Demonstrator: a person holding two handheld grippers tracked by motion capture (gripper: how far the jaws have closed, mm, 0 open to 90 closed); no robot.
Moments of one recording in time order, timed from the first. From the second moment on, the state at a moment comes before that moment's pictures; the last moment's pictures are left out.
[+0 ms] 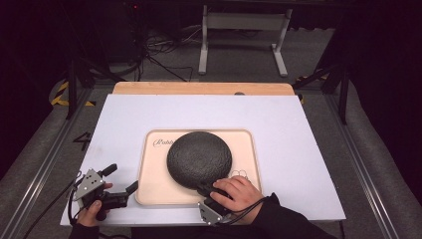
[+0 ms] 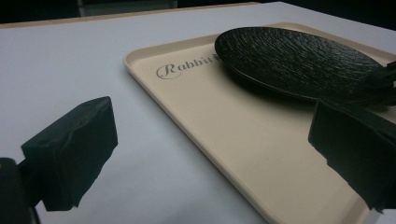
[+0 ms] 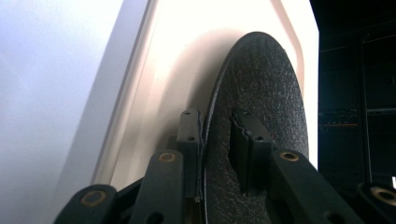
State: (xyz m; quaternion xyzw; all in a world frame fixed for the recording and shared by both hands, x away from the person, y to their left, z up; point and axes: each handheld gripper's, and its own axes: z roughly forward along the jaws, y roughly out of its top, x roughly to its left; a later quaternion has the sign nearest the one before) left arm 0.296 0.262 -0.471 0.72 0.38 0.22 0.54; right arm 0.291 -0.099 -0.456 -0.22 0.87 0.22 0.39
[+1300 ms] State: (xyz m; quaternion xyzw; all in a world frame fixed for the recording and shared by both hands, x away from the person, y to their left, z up) left arm 0.297 0.261 -0.471 0.72 0.37 0.21 0.54; right arm 0.326 -0.178 -0.399 0.06 0.81 0.54 0.22
